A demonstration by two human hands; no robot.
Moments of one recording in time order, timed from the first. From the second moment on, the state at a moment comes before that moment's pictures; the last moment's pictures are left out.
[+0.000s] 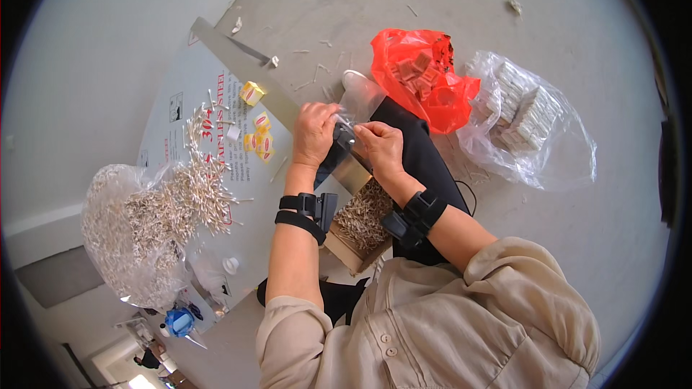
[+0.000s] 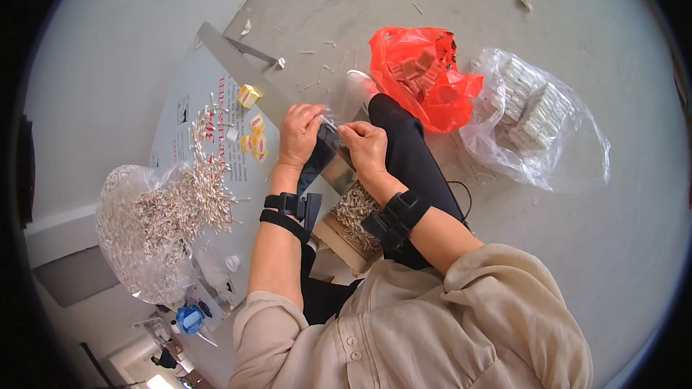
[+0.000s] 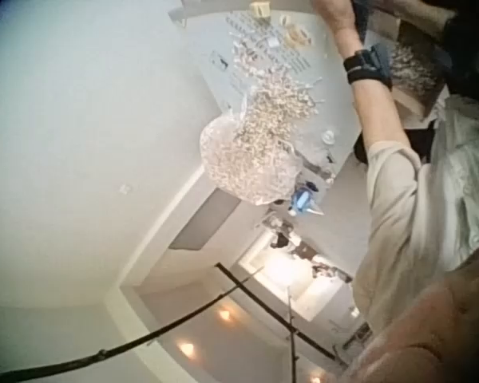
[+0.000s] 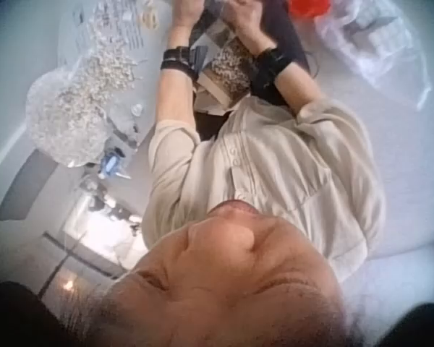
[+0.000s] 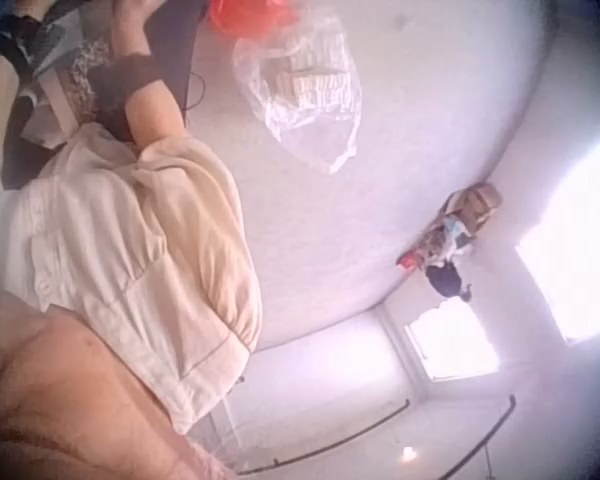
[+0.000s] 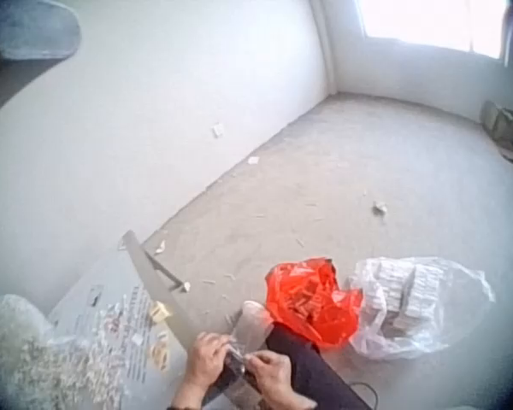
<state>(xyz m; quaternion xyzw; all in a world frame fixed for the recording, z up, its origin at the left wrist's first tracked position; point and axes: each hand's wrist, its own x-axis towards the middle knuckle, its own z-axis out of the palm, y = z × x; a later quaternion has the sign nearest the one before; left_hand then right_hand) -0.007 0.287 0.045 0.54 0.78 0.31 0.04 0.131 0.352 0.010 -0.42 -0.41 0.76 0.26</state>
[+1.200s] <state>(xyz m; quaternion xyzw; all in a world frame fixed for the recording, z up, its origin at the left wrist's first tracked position) -0.012 0.235 0.044 0.43 0.86 0.22 0.15 0.133 0.303 0.001 -0.42 -0.74 0.50 0.16</state>
